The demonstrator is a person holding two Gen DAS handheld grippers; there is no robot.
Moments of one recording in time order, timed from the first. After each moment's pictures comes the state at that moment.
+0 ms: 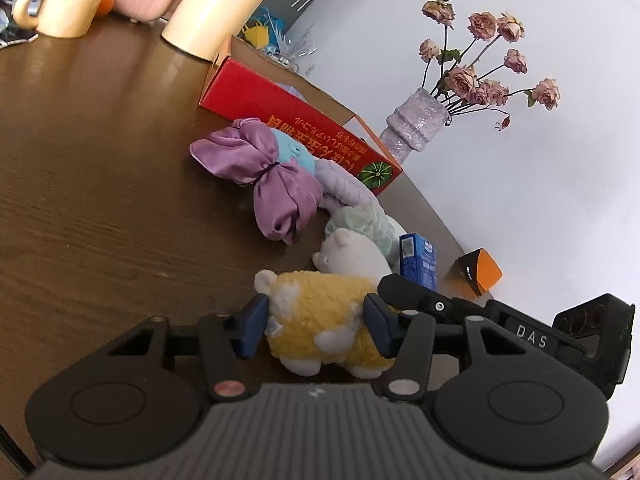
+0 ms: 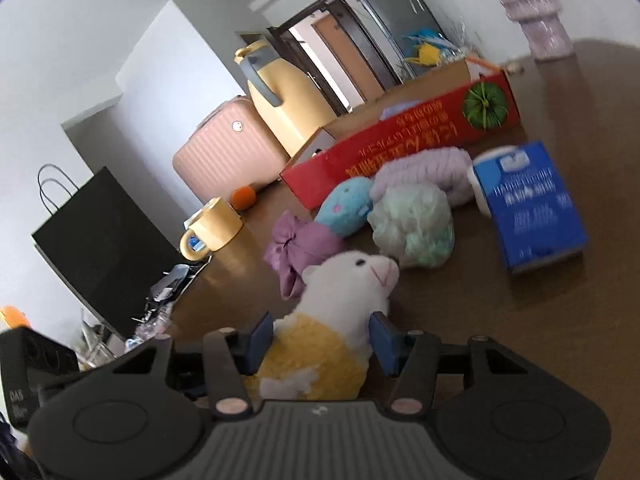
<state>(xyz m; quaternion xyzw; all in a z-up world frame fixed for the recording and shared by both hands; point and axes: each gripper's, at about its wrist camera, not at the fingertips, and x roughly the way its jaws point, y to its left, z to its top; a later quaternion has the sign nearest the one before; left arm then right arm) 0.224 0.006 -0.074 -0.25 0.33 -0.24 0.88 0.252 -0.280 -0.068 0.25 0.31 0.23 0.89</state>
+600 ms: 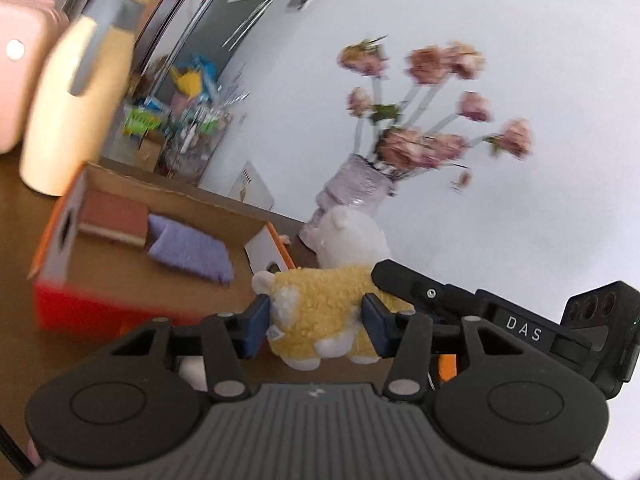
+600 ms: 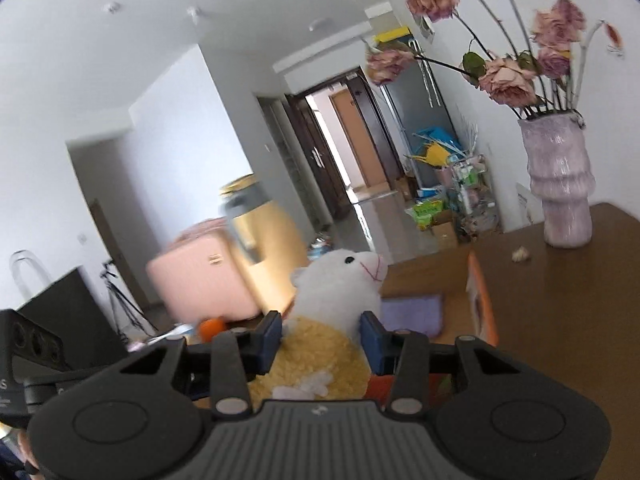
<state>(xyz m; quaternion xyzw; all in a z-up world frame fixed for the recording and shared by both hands) 0.401 -0.087 0.072 -0.22 0.26 -0.29 0.89 0.411 -0.354 0.082 0.17 0.20 0.20 0.94</state>
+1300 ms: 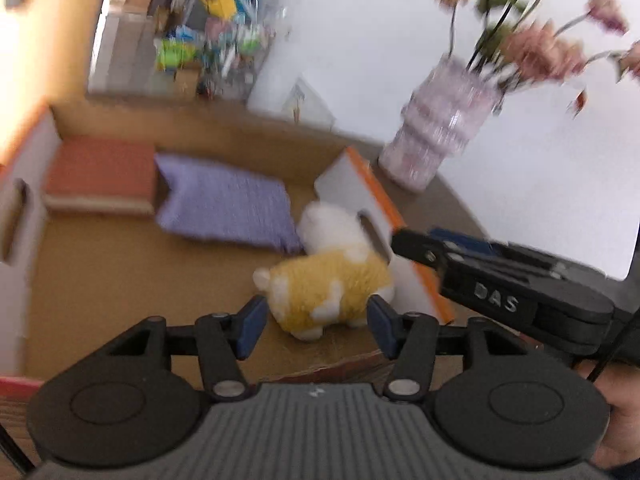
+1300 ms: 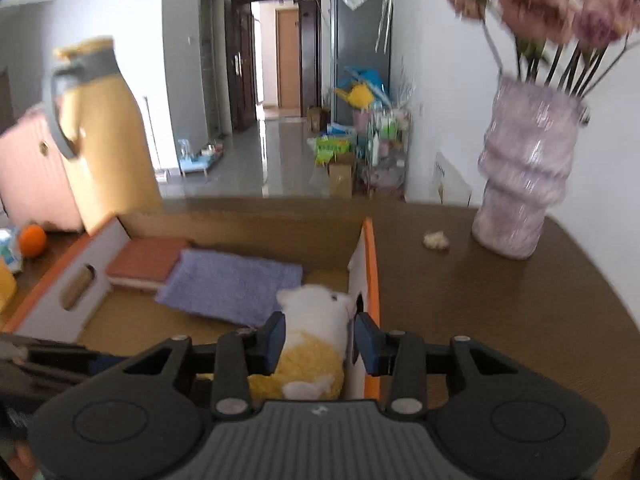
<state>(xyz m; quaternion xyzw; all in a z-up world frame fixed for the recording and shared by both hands) 0.550 -0.144 -0.012 -0.13 0.39 -0.24 0.88 0.549 -0.334 0.019 0.00 0.31 0.06 0.95</state>
